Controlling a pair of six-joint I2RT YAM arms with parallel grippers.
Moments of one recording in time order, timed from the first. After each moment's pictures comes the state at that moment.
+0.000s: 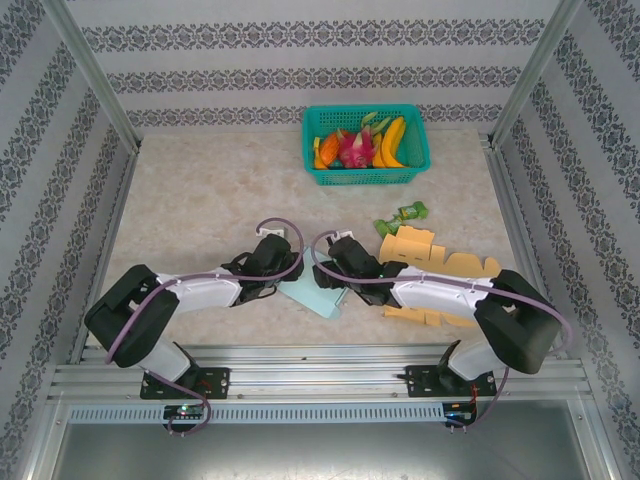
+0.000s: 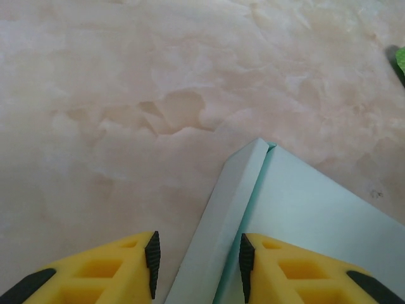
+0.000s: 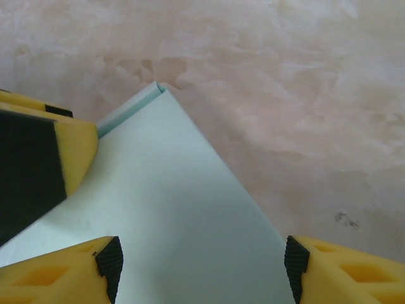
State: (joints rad) left arm -0.68 1.53 0.64 0.11 -0.14 -0.68; right arm 0.86 1.45 0.72 -0.10 0.17 0.50
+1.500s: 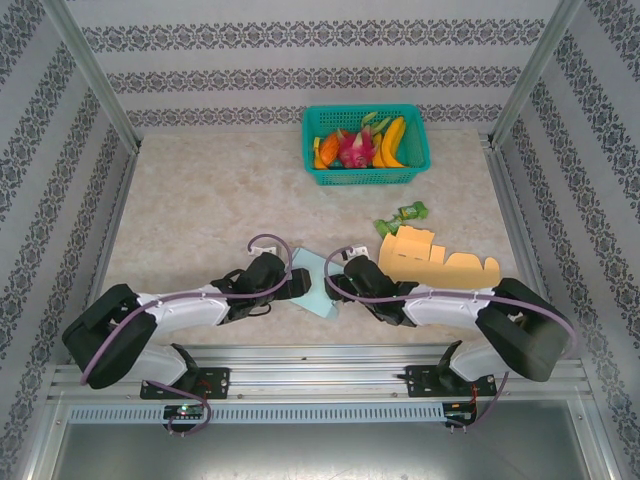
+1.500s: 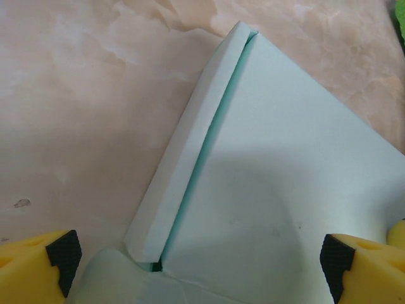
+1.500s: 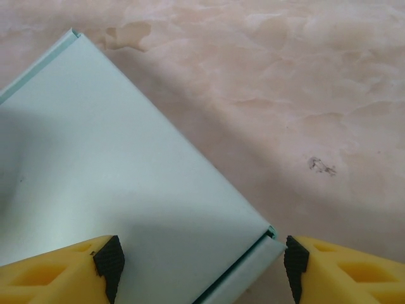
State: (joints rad) left arm -0.76 1.38 0.51 0.05 -0.12 -0.85; right arm 0.86 1.41 0.49 0.14 0.19 0.54
